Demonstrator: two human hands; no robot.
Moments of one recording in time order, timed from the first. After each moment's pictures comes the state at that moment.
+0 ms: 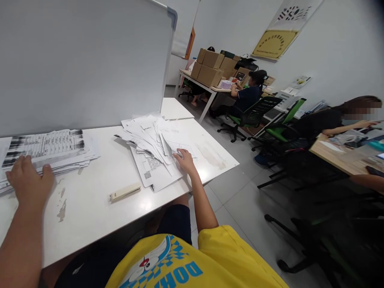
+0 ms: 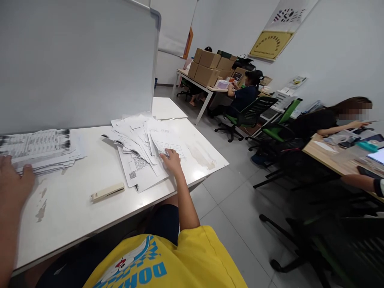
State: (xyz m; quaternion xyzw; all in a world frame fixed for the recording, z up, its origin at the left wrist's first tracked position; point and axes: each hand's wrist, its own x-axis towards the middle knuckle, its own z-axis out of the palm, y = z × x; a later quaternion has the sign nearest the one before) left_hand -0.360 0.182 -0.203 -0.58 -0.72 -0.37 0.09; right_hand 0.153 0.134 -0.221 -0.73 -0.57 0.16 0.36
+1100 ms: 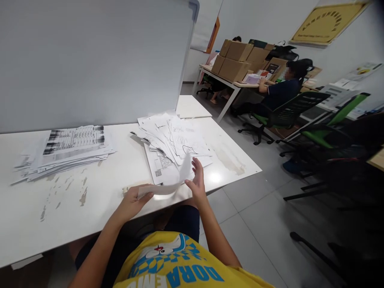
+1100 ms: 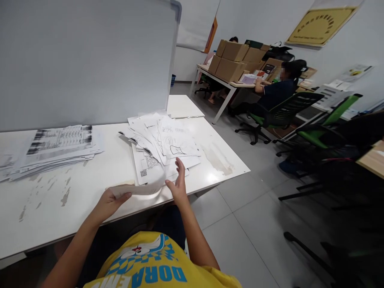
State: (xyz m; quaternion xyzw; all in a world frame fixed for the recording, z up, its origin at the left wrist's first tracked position) left_hand -0.162 0.036 -0.182 -0.65 -0.44 -0.34 -0.52; right_hand 0.092 0.028 -0.215 -0.49 -0.58 0.23 0.61
